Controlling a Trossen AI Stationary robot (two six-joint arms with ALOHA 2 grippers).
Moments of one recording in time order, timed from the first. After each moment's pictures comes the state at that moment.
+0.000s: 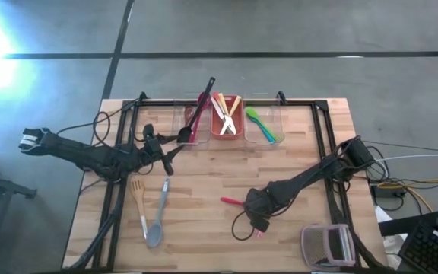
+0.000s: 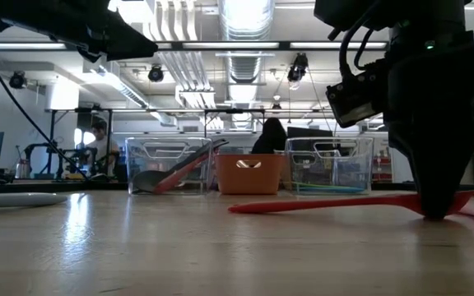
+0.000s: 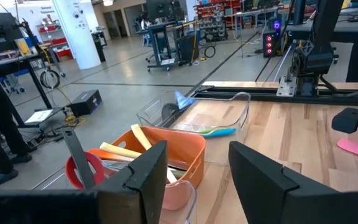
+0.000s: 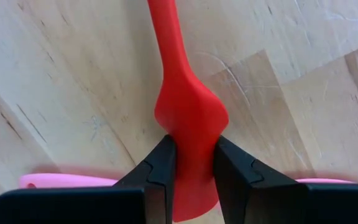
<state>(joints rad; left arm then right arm) -0.17 0.75 0.42 0.26 -0.70 0.08 0.41 1.86 1.12 -0.72 -0.05 0.95</state>
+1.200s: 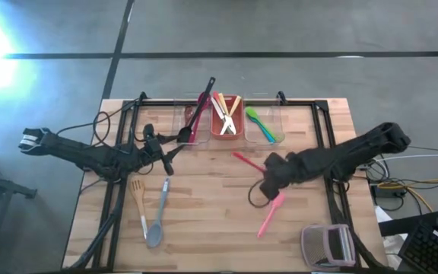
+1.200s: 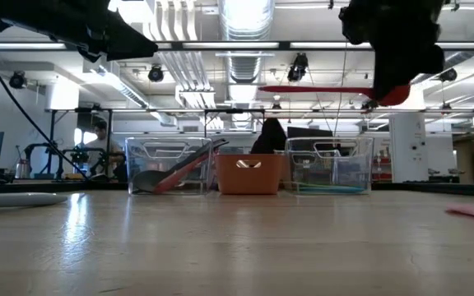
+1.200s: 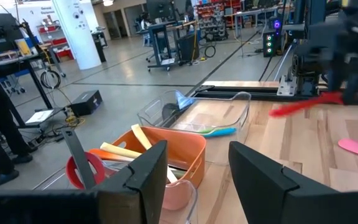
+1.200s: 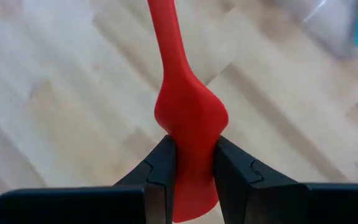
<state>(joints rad) -0.17 0.75 0.42 0.26 -0.70 0.08 0.29 1.40 1.09 -0.97 0.24 1.05</state>
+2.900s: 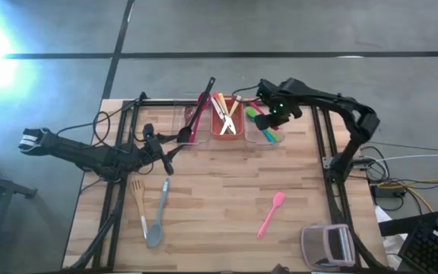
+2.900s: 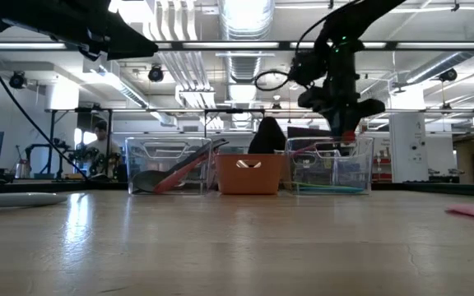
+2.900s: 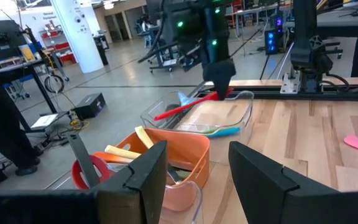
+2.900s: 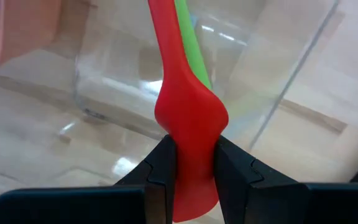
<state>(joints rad) -0.16 0.75 0.42 0.27 -0.70 0.11 -0.65 1.71 1.39 -1.19 -0.04 0.58</state>
